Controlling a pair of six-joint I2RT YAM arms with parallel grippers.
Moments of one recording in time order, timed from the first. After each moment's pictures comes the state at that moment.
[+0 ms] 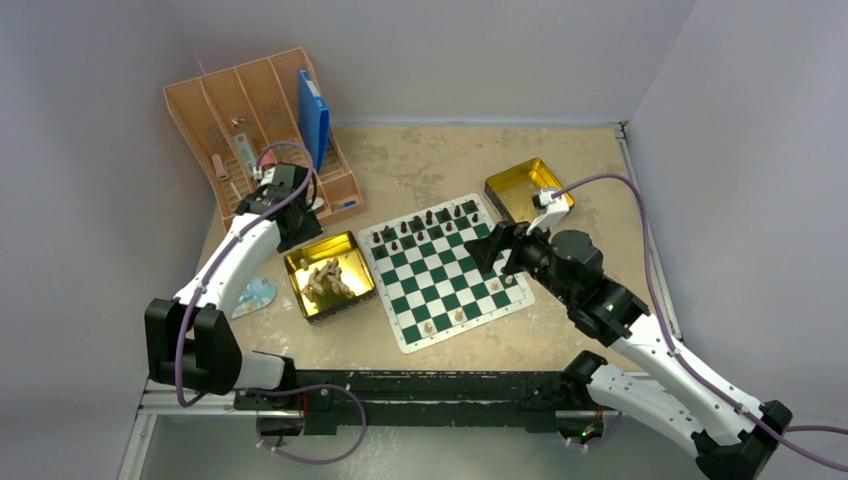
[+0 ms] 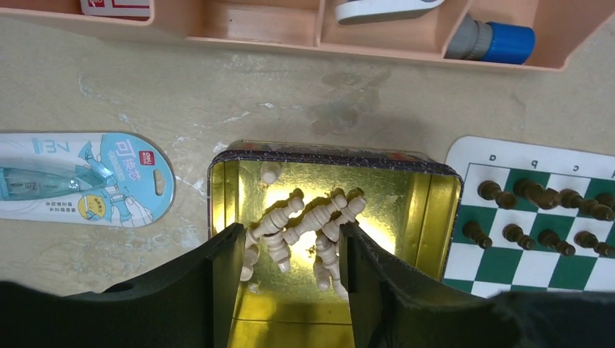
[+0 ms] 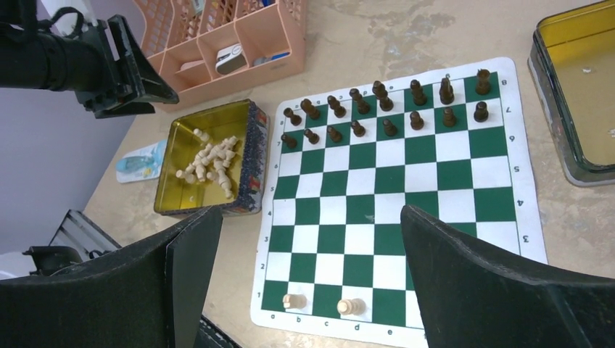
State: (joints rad) left arm -0.18 1.36 1.10 -0.80 -0.34 -0.63; right arm 0.71 0.75 0.75 -0.26 0.10 0.50
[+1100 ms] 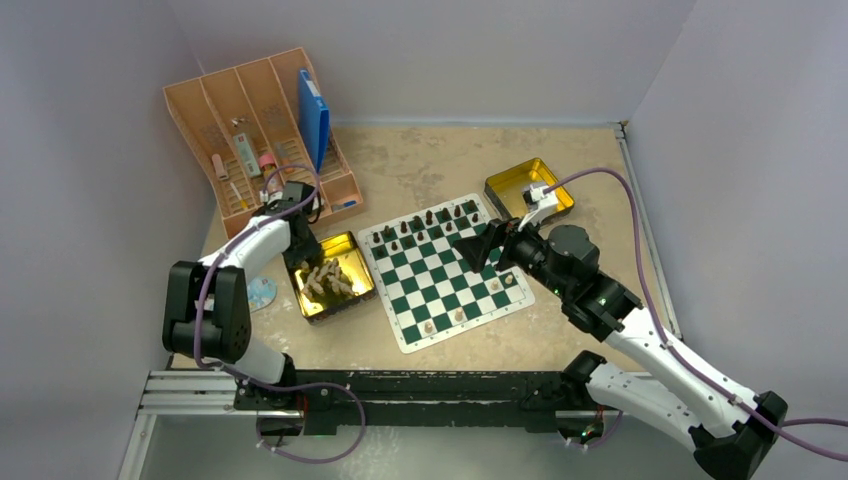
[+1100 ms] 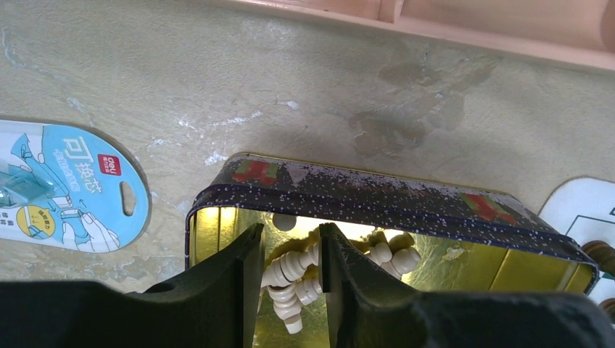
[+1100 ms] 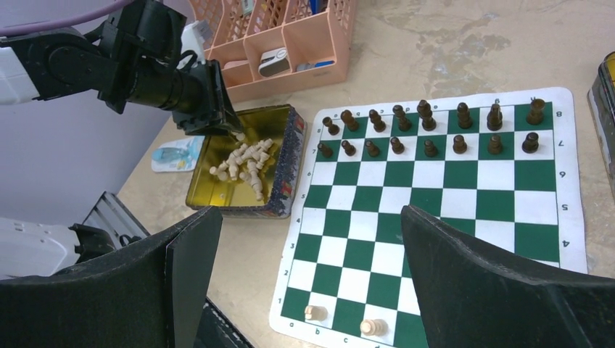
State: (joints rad) left arm -0.12 1.52 0.93 -0.62 -0.32 -0.68; right arm 0.71 0.80 0.76 -0.15 -0.01 0.48
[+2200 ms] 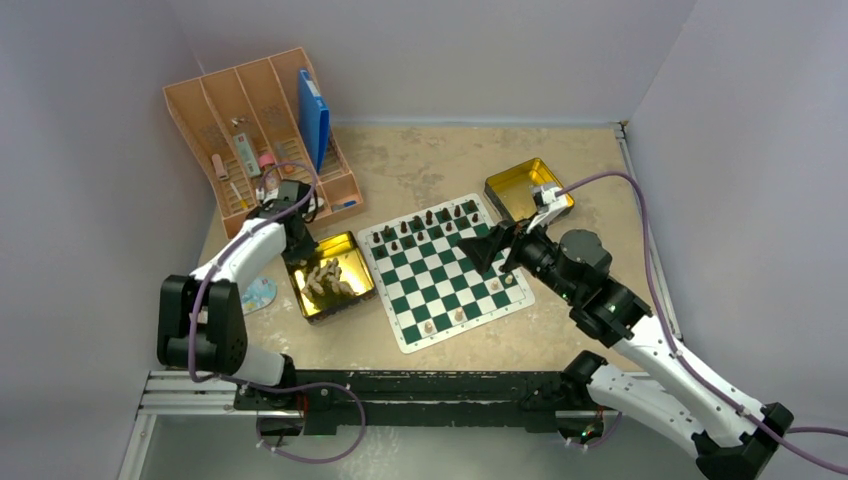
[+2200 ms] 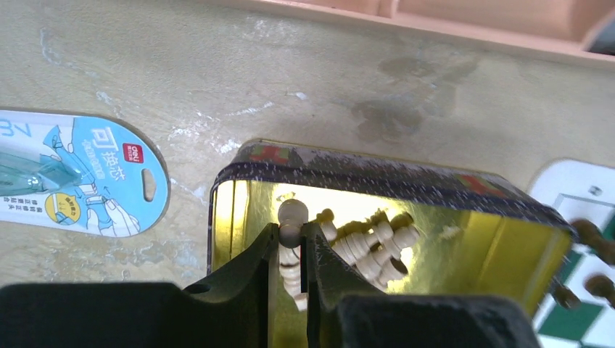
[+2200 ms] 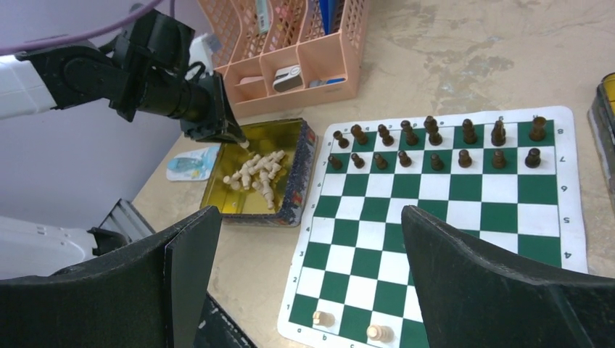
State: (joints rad) left arm -0.12 1.48 0.94 -0.66 -0.34 -0.67; right arm 0.71 0.74 0.76 -0.15 -0.01 0.49
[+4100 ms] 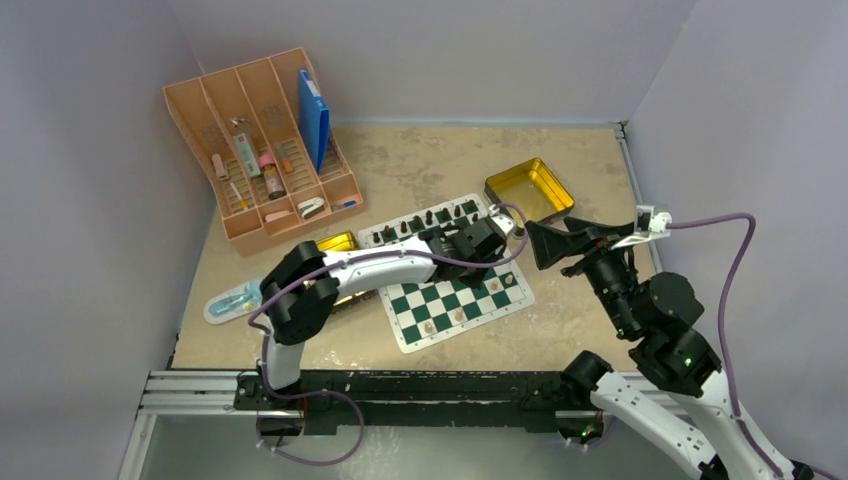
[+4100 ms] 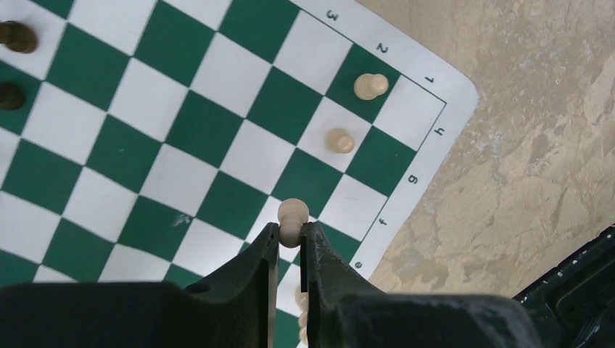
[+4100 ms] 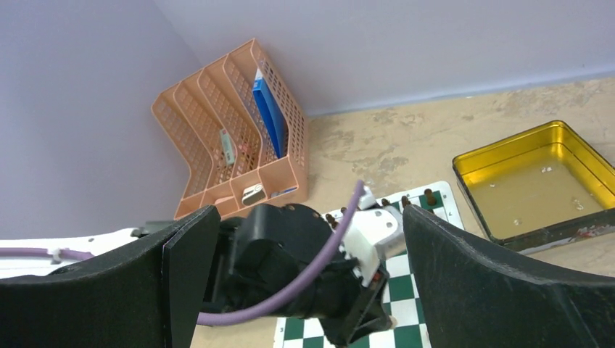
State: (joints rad) left arm -1.05 1.91 1.46 -0.47 -0.15 -0.38; right arm 0.71 0.44 0.87 -0.33 0.32 0.46
